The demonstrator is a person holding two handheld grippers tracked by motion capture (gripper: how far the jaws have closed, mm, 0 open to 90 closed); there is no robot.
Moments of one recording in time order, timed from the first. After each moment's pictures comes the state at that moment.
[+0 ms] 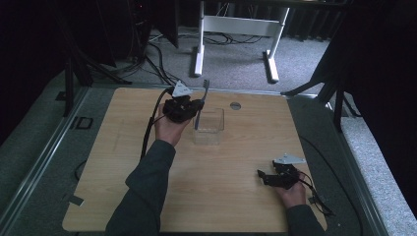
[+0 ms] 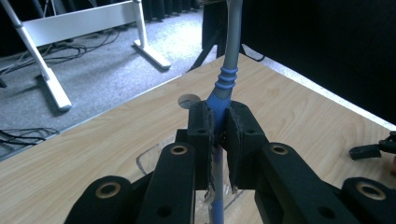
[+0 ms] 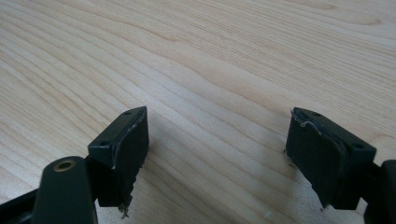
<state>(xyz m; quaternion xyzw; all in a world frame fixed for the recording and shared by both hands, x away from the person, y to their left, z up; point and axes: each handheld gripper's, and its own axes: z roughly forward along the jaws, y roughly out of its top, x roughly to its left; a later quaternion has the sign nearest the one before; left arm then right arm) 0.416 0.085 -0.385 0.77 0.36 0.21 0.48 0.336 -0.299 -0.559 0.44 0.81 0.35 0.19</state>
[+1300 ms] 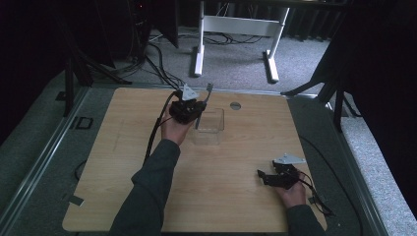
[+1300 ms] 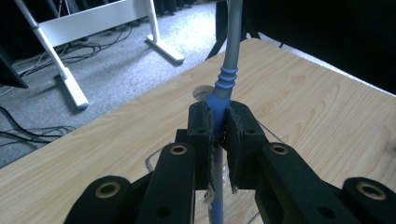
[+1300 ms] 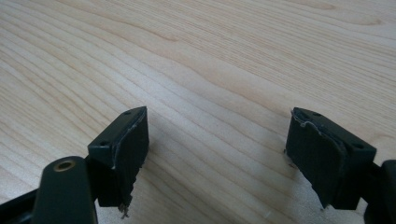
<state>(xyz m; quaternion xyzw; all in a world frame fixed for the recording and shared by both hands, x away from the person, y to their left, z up) 0.435 0.070 -0.411 0.78 0.36 0.24 0.45 0.336 -0.299 -0.559 0.44 0.81 0.35 0.19</state>
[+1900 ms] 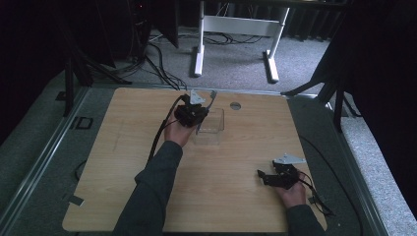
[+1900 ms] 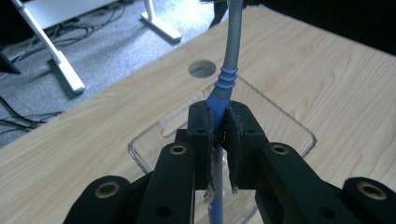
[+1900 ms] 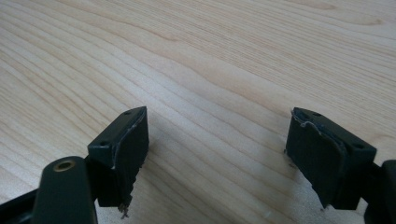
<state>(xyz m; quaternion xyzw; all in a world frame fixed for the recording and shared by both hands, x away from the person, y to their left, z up) 0.444 0.057 -0.434 0.82 0.35 0.22 0.40 0.336 -0.299 -0.559 0.44 0.81 0.35 0.19</state>
